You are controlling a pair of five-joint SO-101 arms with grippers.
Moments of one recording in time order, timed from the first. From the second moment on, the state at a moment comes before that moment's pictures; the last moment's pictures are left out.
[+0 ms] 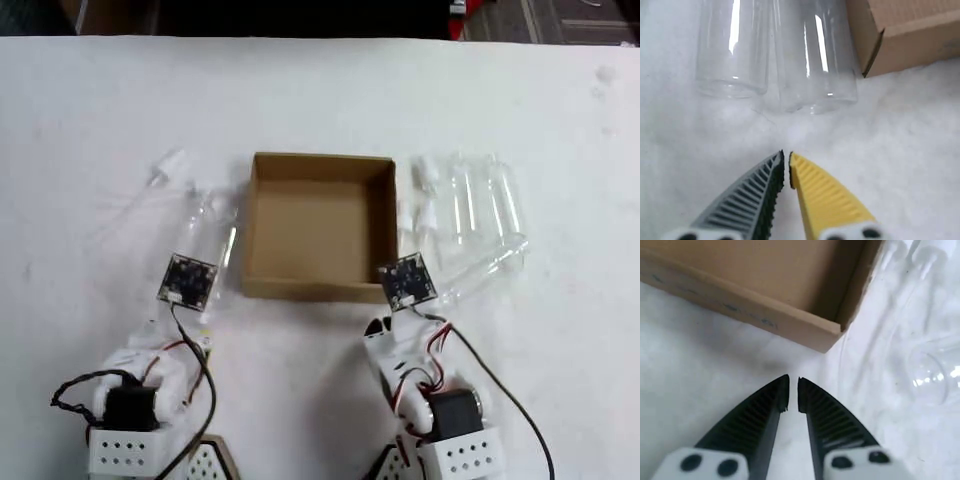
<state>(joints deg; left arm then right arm) -4.5 -103.8 97.1 73.6 -11.6 -16.8 -103.2 96.4 66.7 7.3</state>
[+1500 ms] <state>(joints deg) -4.5 -103.8 97.1 73.6 -11.6 -16.8 -103.2 96.4 66.4 7.3</state>
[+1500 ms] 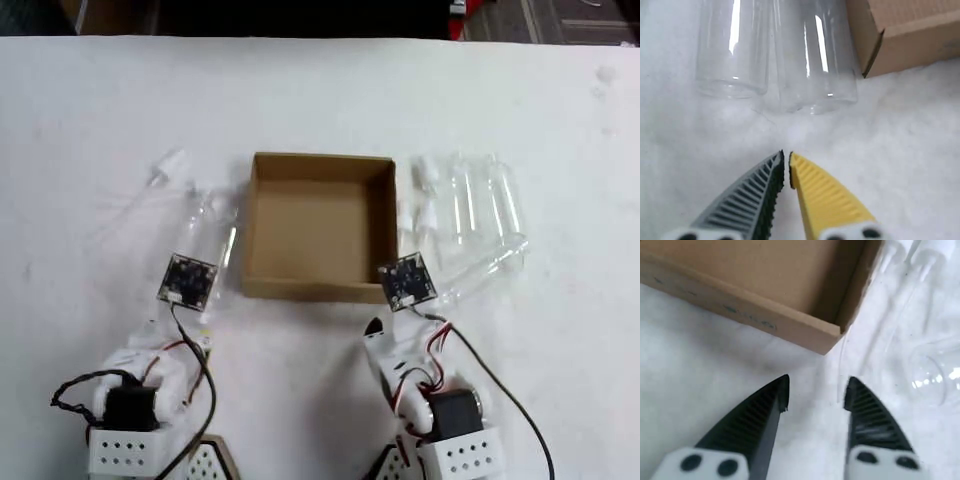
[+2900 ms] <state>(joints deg) -4.5 -103.8 97.1 73.1 -11.6 -16.8 -103.2 96.4 66.4 7.3</state>
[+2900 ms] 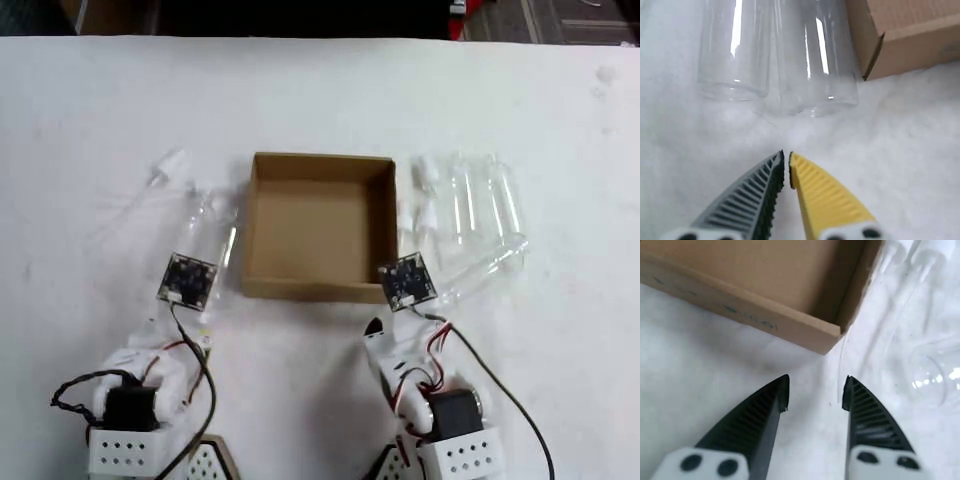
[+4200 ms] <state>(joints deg) -4.5 -103.8 97.1 65.5 -11.7 -16.8 -103.2 96.4 40.9 7.3</state>
